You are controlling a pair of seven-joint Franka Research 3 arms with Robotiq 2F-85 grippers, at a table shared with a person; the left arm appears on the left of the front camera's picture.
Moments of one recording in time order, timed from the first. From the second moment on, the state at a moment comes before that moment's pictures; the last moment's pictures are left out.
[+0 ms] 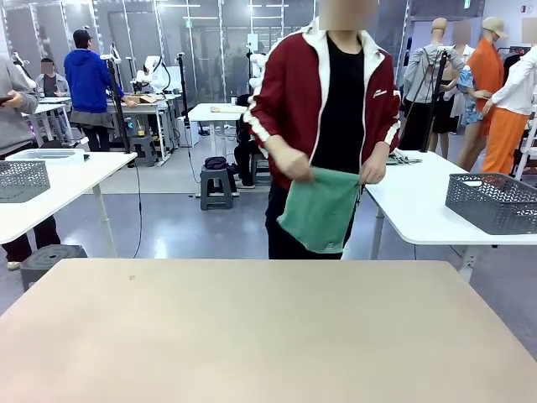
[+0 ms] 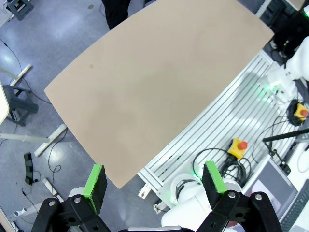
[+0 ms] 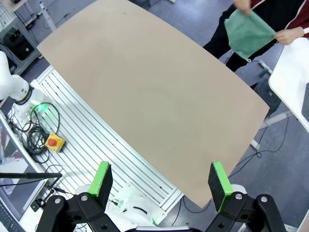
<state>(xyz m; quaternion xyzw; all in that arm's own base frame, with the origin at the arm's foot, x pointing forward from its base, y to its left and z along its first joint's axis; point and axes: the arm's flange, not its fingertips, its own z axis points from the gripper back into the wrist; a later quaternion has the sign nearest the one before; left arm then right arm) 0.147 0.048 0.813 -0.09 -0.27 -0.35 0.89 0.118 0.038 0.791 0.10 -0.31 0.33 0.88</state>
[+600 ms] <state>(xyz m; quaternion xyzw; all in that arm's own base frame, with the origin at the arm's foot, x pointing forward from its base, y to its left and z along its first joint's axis) 0.147 0.048 0.813 -0.09 -0.27 -0.35 0.89 0.118 0.038 0.791 0.10 -0.31 0.33 0.88</state>
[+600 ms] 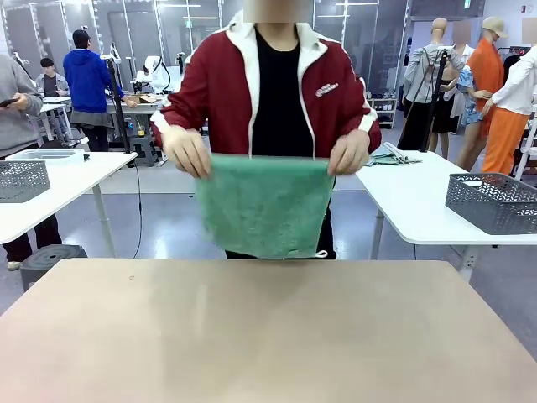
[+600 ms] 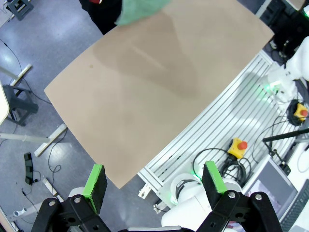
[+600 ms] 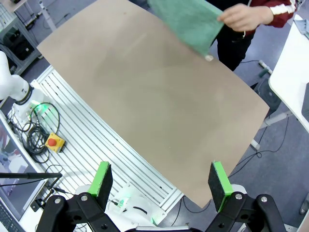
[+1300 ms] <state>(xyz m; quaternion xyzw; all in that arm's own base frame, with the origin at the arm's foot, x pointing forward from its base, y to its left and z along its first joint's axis) 0.147 0.048 0.813 -0.09 -0.27 -0.35 0.89 0.118 0.038 0.791 0.10 -0.31 0.33 0.88</state>
